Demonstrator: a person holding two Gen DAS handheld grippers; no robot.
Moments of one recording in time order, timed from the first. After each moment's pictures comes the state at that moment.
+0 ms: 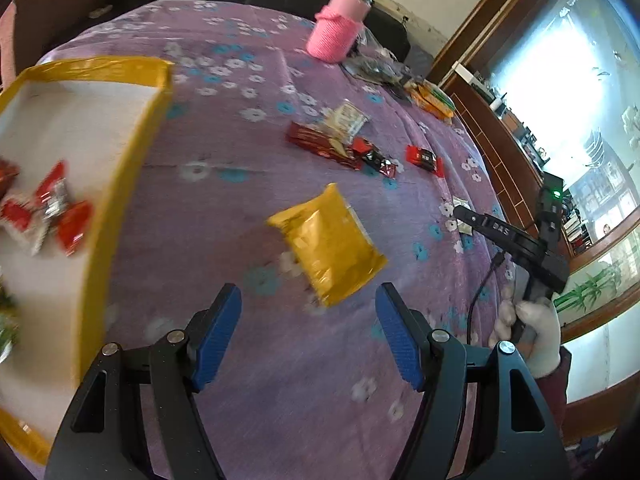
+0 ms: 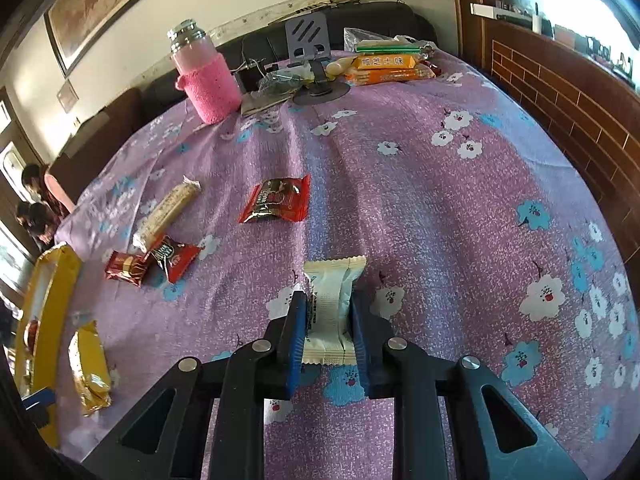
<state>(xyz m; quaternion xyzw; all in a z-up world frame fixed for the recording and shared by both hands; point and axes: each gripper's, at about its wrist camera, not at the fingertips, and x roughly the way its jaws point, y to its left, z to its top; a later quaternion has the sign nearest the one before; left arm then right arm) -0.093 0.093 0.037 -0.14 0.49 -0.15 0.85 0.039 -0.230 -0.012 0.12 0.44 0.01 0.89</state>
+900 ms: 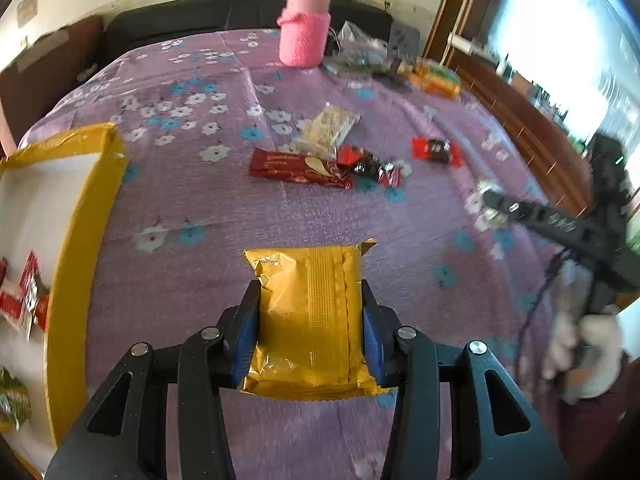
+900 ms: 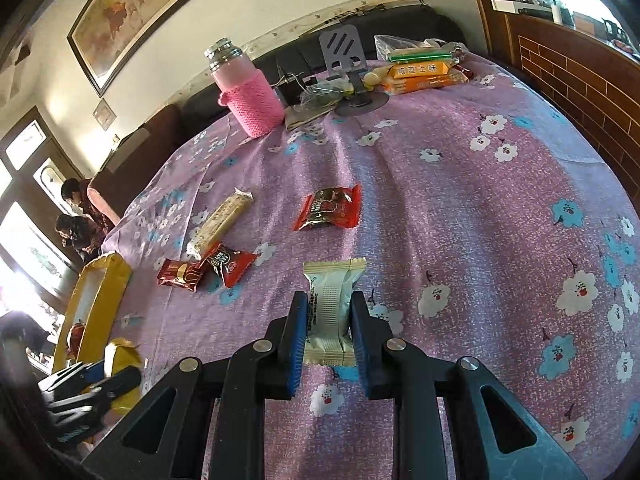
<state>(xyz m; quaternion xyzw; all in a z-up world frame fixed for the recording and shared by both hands) -0.072 0.050 0.036 -0.03 0.46 -0.13 0.88 0.030 -0.224 -0.003 0.17 0.41 0.09 0.89</state>
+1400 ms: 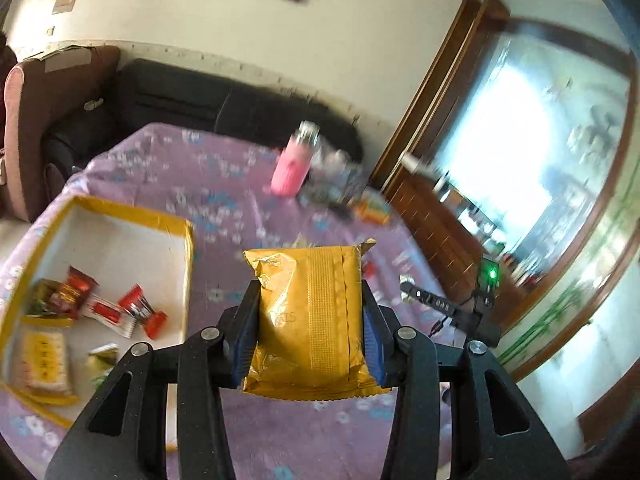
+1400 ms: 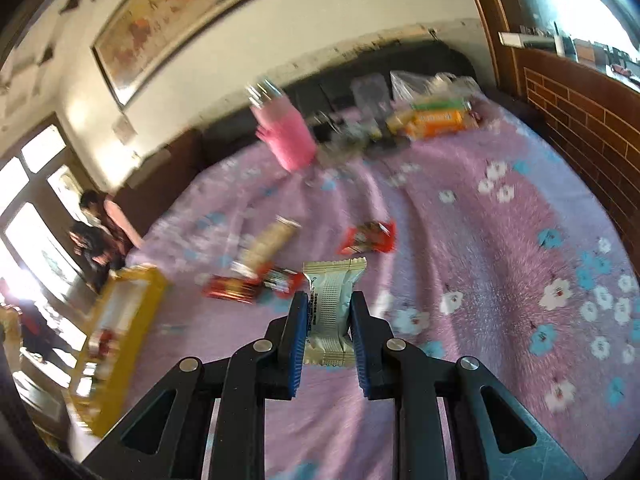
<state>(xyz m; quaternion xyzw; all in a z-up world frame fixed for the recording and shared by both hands) -0.181 0.175 0.191 -0.17 0.30 -0.20 0.92 -0.019 -0.210 0.055 0.17 0.34 0.11 0.92</state>
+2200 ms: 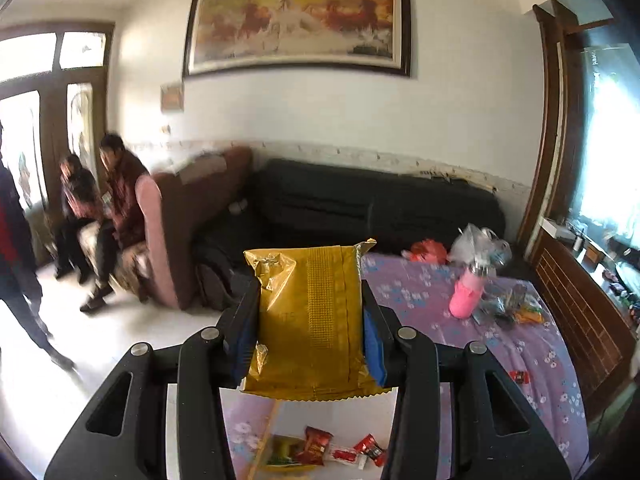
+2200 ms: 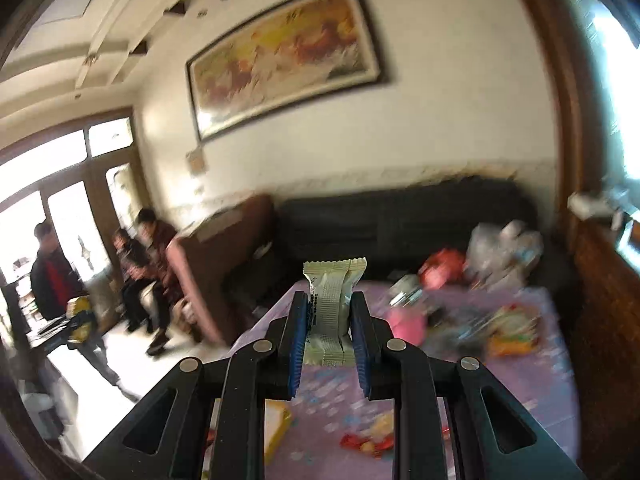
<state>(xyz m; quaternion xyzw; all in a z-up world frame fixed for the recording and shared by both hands) -0.111 0.331 0.313 -0.06 0.22 0.07 0.97 0.005 -0.059 0.344 0.06 0.22 0.20 0.95</state>
